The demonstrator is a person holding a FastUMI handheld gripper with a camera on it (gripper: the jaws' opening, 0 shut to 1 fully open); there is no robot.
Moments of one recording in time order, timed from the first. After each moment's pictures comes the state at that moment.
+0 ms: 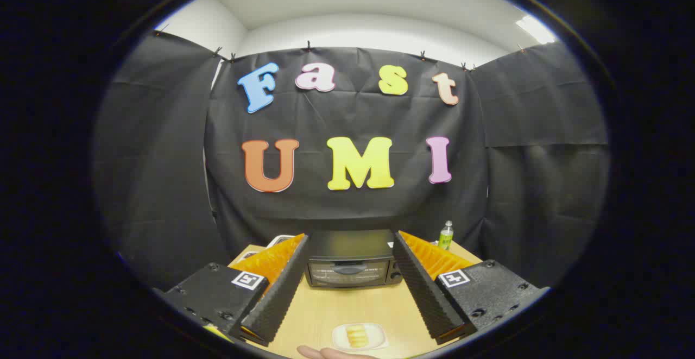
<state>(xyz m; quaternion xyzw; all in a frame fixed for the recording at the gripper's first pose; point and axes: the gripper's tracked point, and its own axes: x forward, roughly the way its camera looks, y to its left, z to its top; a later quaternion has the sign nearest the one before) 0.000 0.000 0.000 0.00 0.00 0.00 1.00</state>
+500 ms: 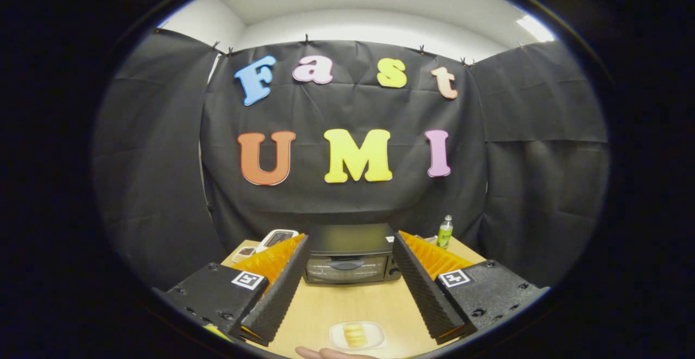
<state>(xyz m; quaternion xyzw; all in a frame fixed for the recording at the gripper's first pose) 0.016 -0.004 -0.017 0.00 0.01 -0.01 1.00</state>
